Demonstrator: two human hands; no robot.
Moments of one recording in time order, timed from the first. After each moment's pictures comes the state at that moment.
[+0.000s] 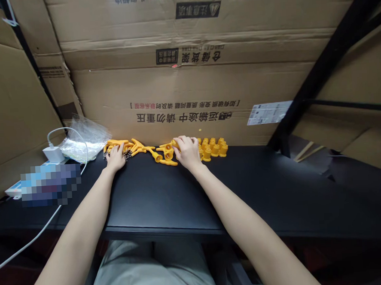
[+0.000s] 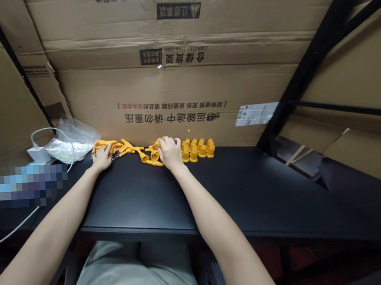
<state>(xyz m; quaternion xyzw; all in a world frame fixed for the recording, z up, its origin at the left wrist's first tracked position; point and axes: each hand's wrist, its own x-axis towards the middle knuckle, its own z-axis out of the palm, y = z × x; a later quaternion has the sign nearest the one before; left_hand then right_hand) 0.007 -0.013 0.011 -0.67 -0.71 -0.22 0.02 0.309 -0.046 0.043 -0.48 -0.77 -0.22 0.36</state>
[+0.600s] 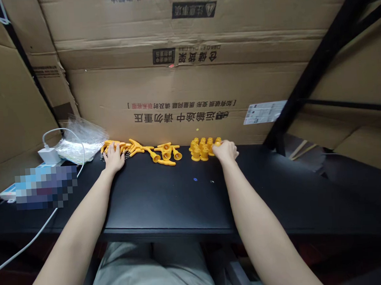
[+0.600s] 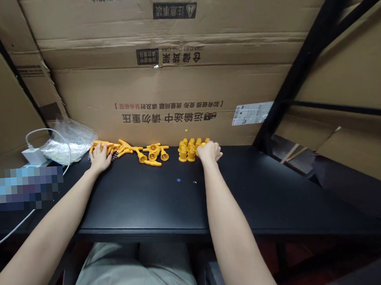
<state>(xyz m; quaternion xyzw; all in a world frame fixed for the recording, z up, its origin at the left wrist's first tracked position) 0.012 -0.010 0.004 -0.65 -0.71 -0.26 0.06 0.423 -0.027 0.047 -0.84 -0.42 -0.02 0.35</state>
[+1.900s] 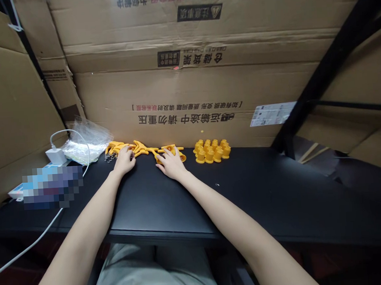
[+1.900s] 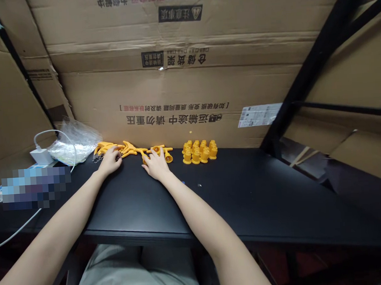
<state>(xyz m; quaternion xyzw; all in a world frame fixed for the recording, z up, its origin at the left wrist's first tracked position) 0.017 -0.001 -0.002 -0.78 -0.51 -0.35 0.09 0.262 -0.044 0.011 -0.44 -0.85 -0.21 0.20</state>
